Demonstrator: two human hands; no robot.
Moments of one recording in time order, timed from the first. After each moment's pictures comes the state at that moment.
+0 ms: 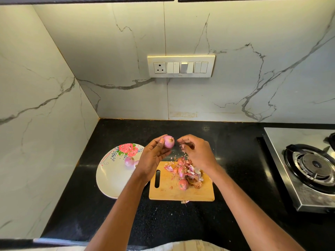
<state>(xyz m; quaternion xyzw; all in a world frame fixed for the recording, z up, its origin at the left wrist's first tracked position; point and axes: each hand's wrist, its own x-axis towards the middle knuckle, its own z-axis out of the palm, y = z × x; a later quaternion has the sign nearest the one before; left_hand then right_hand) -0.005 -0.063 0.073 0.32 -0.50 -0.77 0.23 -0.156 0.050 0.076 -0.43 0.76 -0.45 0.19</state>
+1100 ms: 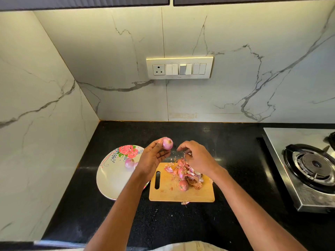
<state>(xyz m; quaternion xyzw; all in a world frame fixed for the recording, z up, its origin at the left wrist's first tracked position) -0.008 -0.065 0.070 0.35 -0.49 -0.77 0.22 -0.161 0.059 0.064 -0.49 0.78 -0.33 0.21</state>
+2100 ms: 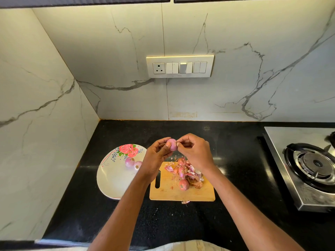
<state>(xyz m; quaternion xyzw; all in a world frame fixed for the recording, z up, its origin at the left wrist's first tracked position) -0.014 -0.054 0.071 0.32 -0.57 -0.72 0.22 -0.148 0.048 0.076 -0.39 0.75 -0.52 0.15</state>
